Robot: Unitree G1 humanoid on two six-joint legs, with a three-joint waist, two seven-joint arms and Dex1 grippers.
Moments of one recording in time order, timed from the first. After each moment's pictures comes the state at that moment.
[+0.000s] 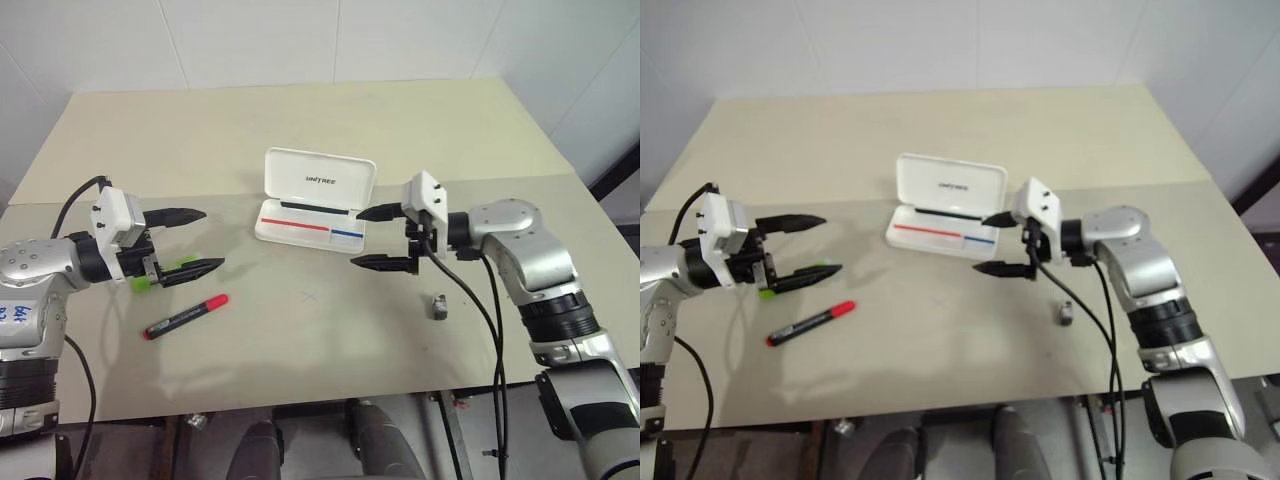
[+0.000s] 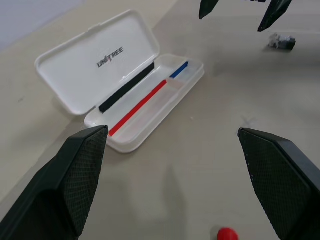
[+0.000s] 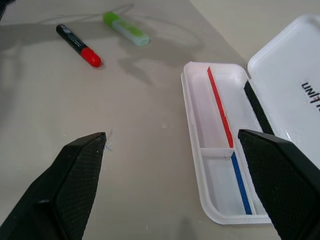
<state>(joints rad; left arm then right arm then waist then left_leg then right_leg) -0.38 0.85 0.27 0.06 -0.45 0.22 -1.15 -0.81 -0.57 0.20 0.18 0.27 0.35 1.19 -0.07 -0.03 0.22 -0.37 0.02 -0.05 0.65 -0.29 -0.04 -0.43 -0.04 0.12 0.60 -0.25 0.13</state>
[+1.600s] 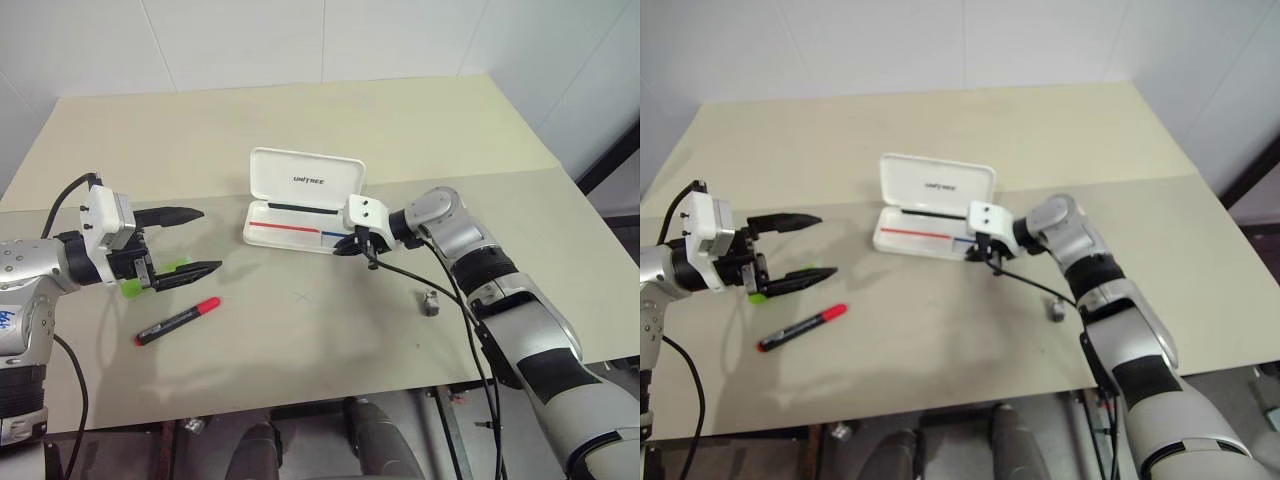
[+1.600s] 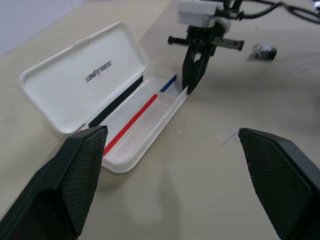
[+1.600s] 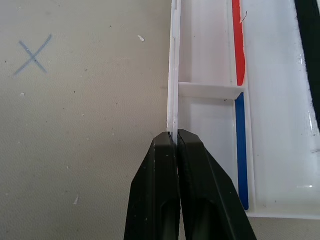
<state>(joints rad) -0.34 0.87 0.30 -0.05 -0.53 0.29 -1.16 -1.12 -0.35 0.35 0.91 -0.11 -0.04 1.25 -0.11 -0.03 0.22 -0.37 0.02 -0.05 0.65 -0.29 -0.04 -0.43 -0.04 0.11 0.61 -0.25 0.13</state>
